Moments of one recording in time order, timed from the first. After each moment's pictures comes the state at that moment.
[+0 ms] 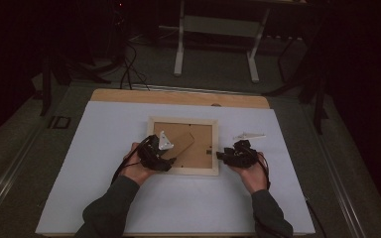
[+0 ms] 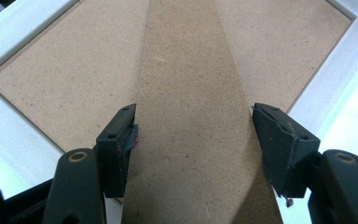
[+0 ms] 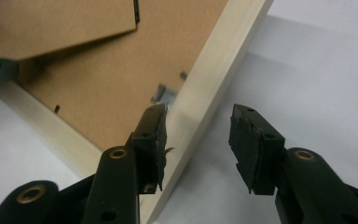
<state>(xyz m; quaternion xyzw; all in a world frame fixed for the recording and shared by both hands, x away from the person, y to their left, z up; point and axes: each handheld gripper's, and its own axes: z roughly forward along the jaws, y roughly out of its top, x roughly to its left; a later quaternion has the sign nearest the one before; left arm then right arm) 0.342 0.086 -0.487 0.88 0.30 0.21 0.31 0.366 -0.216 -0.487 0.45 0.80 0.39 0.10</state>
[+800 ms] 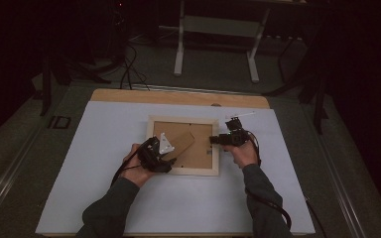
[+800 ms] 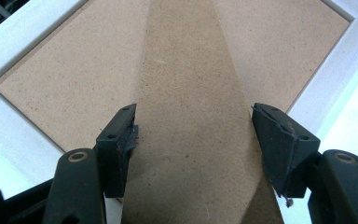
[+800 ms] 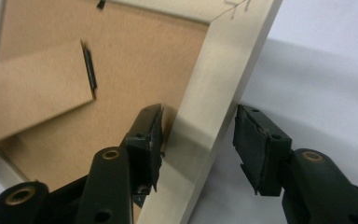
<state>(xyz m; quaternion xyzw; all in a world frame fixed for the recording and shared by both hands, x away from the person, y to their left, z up) 0.333 0.084 -0.486 0.87 0.29 0.23 0.31 0.436 -0.199 -0.481 0.50 0.79 0.36 0.03</state>
